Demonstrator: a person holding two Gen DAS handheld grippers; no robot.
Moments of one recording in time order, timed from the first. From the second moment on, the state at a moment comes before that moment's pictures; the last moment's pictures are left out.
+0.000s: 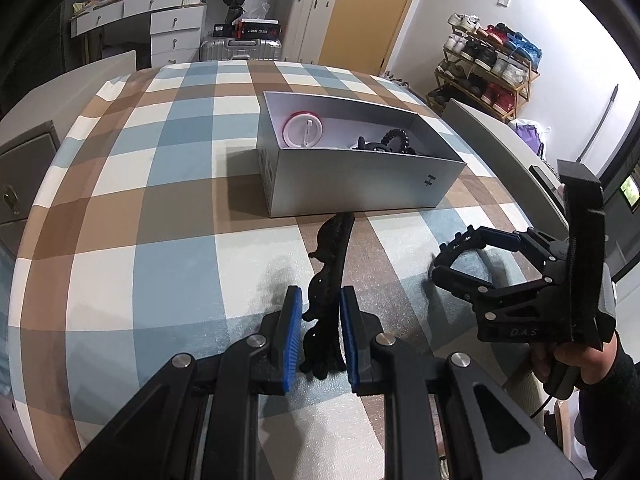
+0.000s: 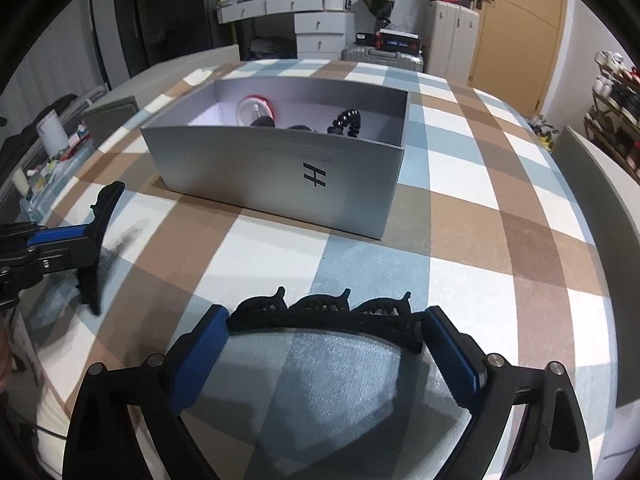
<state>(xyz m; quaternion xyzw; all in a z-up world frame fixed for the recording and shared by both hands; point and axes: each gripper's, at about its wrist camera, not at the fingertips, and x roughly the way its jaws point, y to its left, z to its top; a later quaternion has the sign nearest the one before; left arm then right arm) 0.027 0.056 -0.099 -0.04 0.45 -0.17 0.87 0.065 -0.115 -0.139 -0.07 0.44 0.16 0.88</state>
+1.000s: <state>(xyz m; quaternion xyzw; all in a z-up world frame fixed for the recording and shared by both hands) 0.054 0.030 -0.117 0.03 0.50 -0.15 0.85 0.051 -0.125 -0.074 0.01 0.34 0.24 0.91</state>
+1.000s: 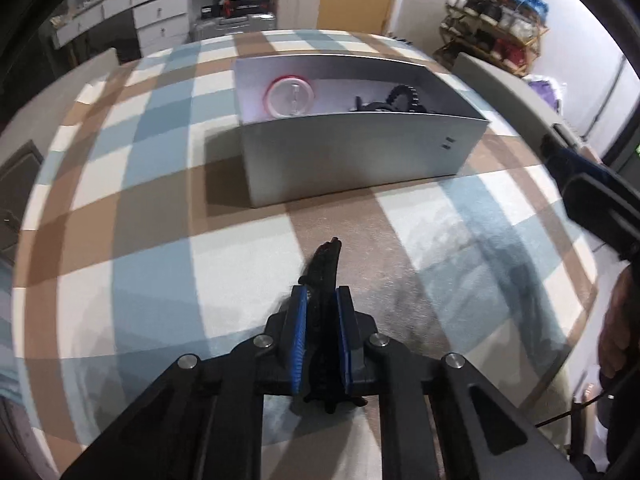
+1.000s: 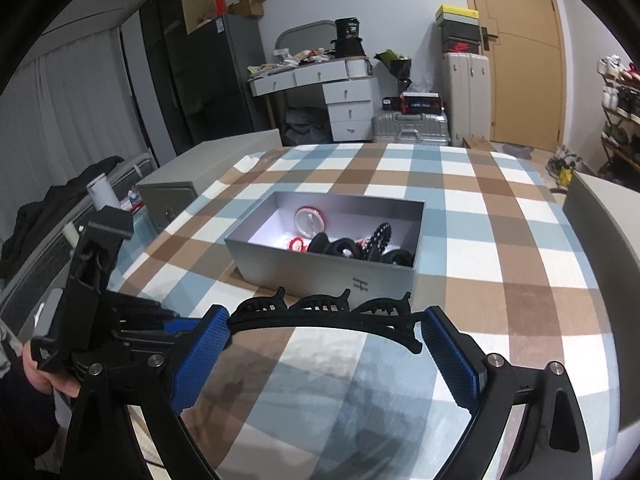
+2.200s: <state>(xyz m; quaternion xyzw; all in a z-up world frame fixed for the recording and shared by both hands) 0.140 0.032 -0.061 -0.06 0.43 -0.20 0.88 0.158 -0.115 -0.071 0.07 0.35 0.24 0.90</state>
